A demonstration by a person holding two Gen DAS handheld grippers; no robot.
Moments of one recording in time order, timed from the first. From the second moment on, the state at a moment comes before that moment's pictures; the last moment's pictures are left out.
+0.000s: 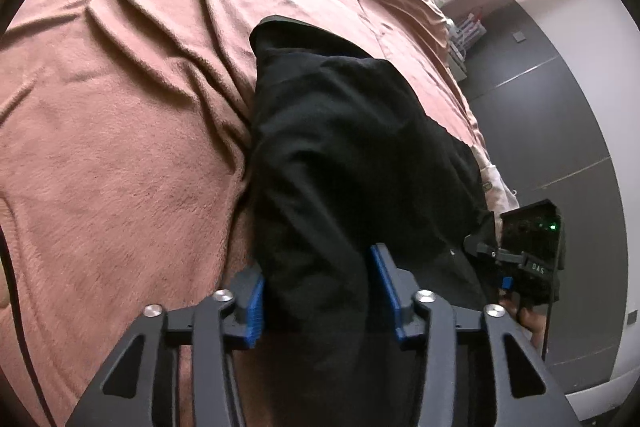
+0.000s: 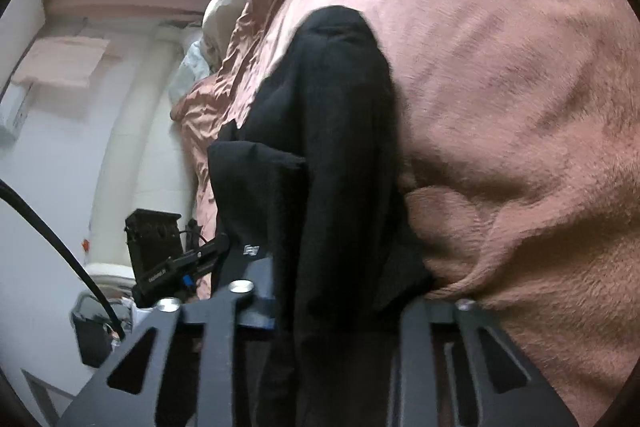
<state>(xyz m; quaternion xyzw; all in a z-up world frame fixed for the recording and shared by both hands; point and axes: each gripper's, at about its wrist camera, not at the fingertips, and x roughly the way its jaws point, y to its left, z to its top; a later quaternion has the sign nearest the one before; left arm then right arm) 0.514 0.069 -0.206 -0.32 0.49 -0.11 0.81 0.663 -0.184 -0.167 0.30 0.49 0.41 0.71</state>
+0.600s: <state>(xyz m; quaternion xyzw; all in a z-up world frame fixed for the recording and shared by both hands) 0.444 0.052 -0.105 -0.30 0.42 -0.14 0.85 0.586 -0.169 -0.099 0.25 0.39 0.42 0.78</state>
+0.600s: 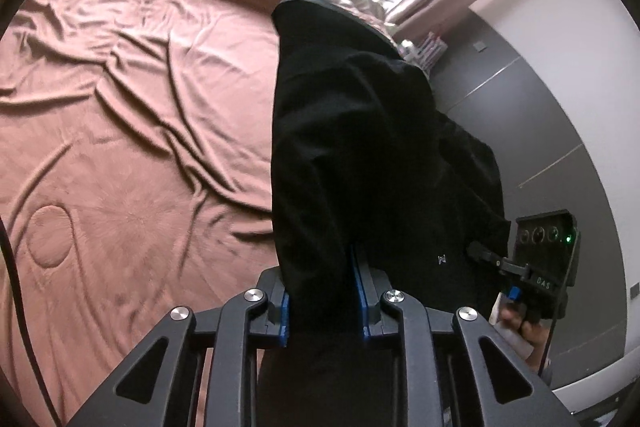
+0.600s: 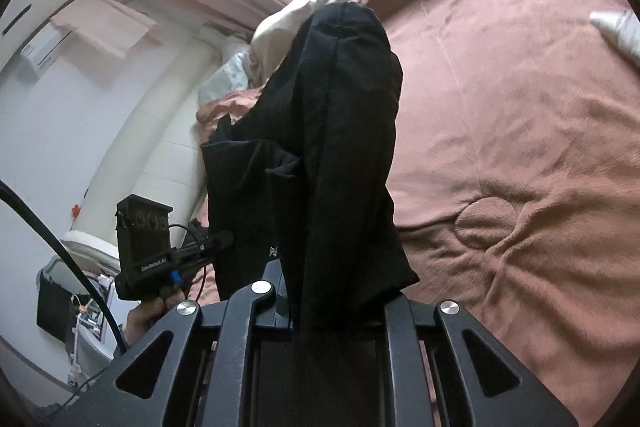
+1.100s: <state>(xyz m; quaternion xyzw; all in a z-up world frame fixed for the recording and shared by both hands) 0.424 -0.051 -0.004 -0.28 0.37 -0.21 0.86 0.517 -0.234 -0.043 0.21 0.30 0.39 0.84</state>
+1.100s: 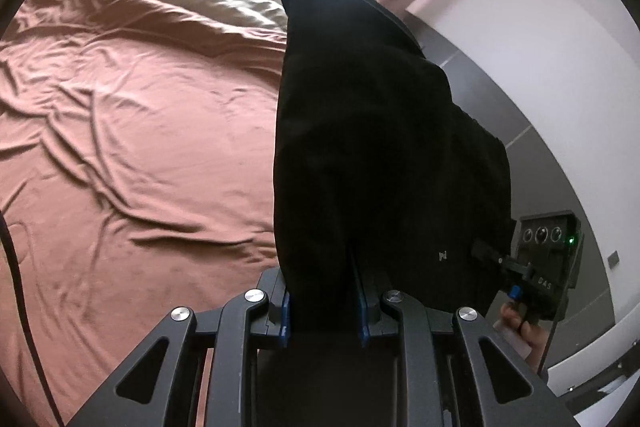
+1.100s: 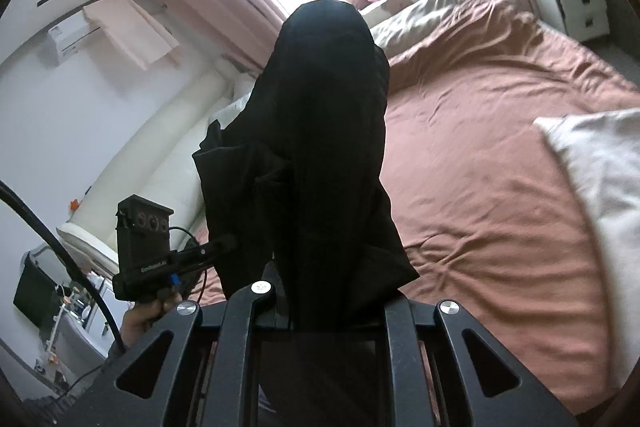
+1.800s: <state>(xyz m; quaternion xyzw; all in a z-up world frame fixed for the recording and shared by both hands) 0.483 -0.251 0.054 -0.28 0.38 -0.28 0.84 0.460 -0.388 0.019 0.18 0.26 0.32 0.89</state>
